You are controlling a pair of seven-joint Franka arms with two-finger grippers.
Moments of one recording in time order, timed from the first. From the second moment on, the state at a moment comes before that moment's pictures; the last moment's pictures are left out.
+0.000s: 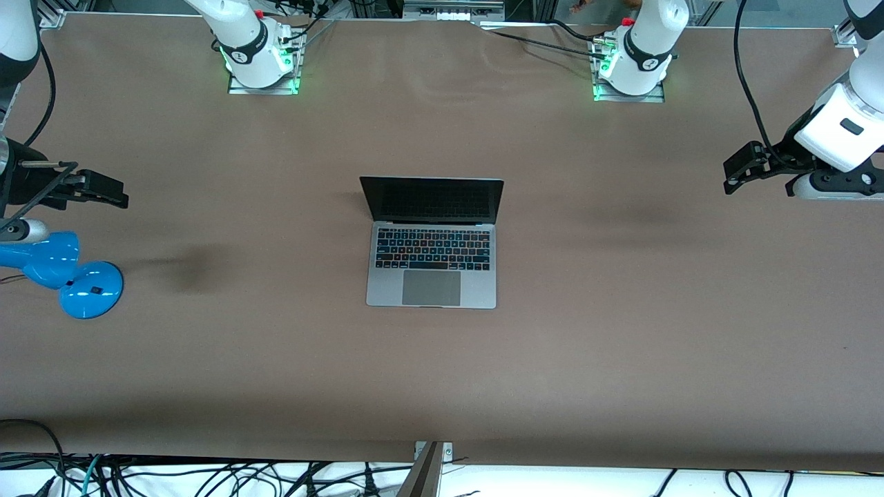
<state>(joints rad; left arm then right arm) -0.24 0.00 0.17 -1.65 0.02 1.70 -0.07 0.00 0.29 0.02 -1.24 -0.01 1.41 -0.02</state>
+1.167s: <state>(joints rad) -0.25 0.02 0.15 -1.65 0.02 1.71 -0.07 0.00 0.29 0.02 -1.24 -0.01 1.41 -0.02</state>
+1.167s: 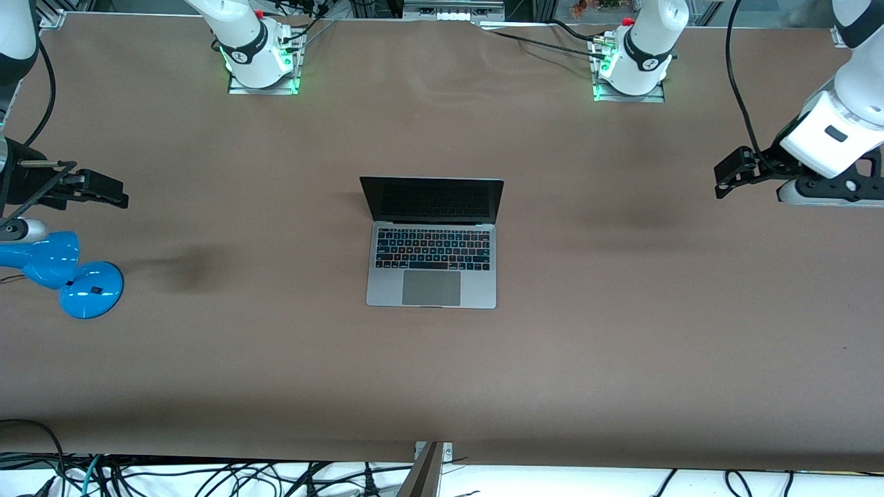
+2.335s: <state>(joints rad) -0.29 0.11 -0.04 -1.58 0.02 1.72 -0.28 0.17 0.29 0.05 -1.24 0.00 1.41 0.12</state>
